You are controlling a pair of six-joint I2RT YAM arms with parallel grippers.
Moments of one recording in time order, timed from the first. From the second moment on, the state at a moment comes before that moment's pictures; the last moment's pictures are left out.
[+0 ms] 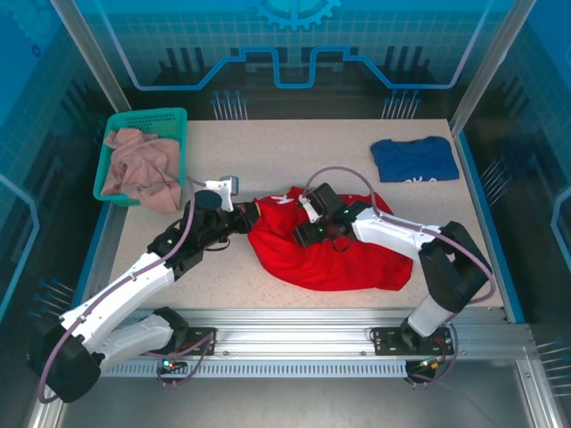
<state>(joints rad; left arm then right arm) -0.54 0.99 0.74 -0.18 0.09 -0.69 0.68 1.65 1.03 -0.43 -0.06 0.20</state>
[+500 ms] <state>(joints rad) -0.41 0.97 0.71 -0.18 0.09 -0.69 0.54 1.59 1.08 -0.34 -0.10 0.13</state>
